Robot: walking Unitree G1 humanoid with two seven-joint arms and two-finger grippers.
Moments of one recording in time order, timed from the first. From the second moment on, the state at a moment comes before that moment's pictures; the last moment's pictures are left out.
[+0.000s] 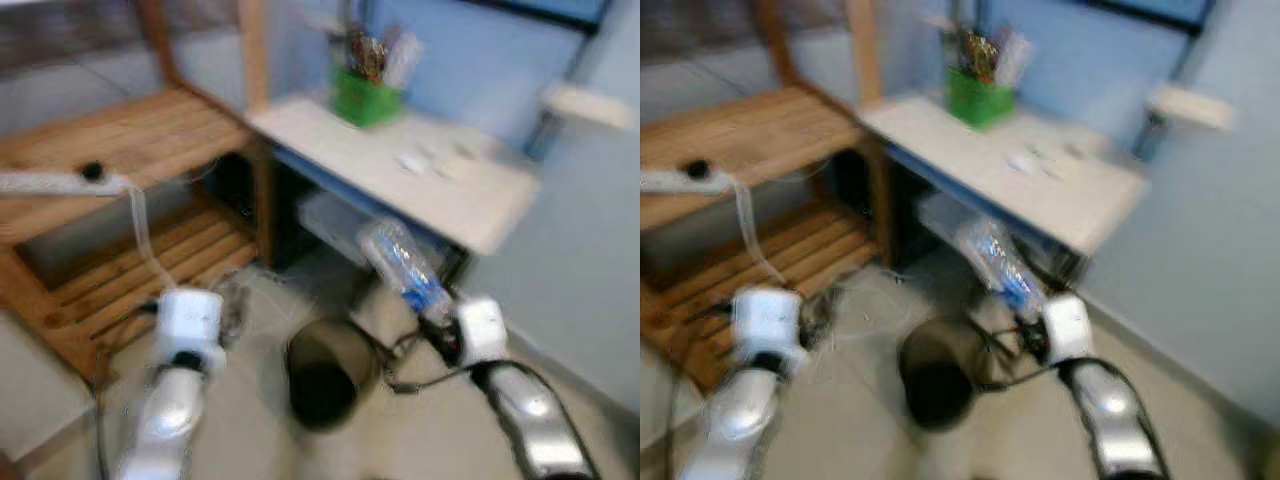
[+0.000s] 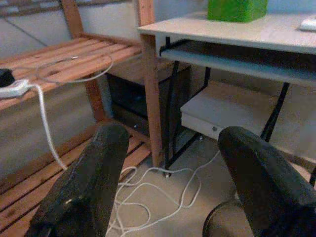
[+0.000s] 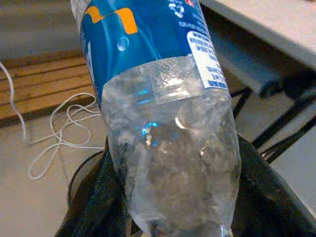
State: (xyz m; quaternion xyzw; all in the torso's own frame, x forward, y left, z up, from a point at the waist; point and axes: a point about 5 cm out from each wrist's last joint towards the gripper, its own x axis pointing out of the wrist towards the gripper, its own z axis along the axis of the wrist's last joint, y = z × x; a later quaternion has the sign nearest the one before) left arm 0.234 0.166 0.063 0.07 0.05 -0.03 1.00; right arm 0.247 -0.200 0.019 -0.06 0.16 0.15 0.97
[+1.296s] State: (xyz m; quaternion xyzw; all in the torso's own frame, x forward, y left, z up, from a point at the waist) left arm 0.239 0.163 0.070 0.10 0.05 -0.06 0.99; right arm 0.234 -0.173 -0.001 -0.05 0.20 0.23 0.95
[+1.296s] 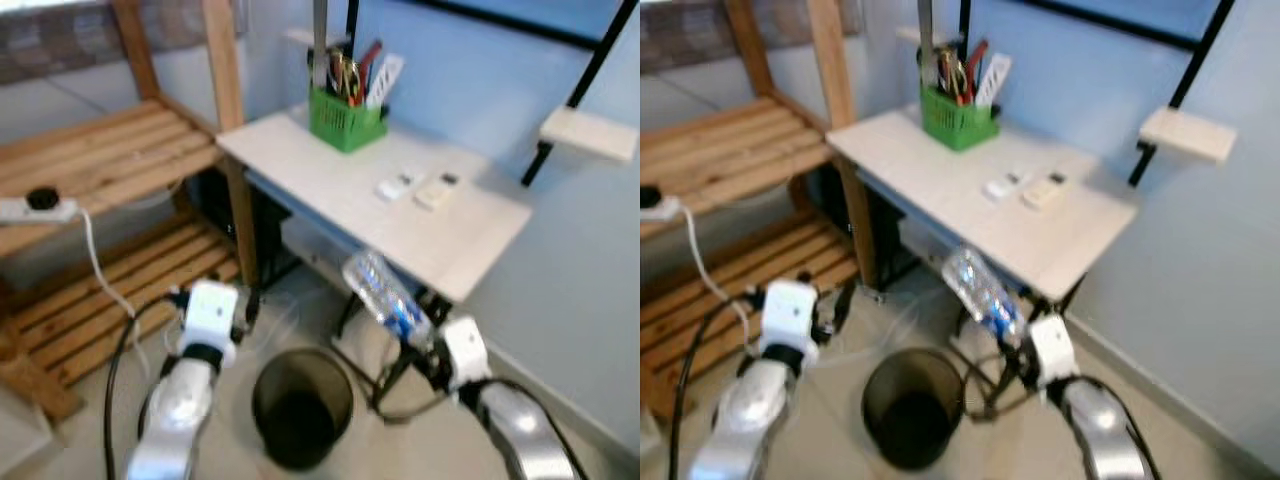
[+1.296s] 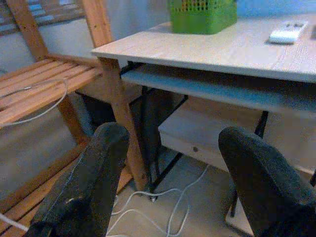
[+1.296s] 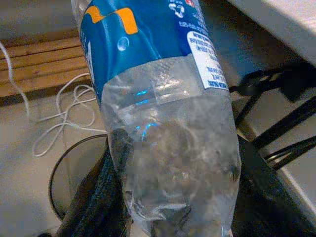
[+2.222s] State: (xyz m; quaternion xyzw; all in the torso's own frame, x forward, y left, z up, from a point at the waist) left arm 0.181 0.131 0.071 0.11 0.09 -0.23 0.96; right arm 0.279 -0.100 -0.013 0.00 0.26 0.20 0.95
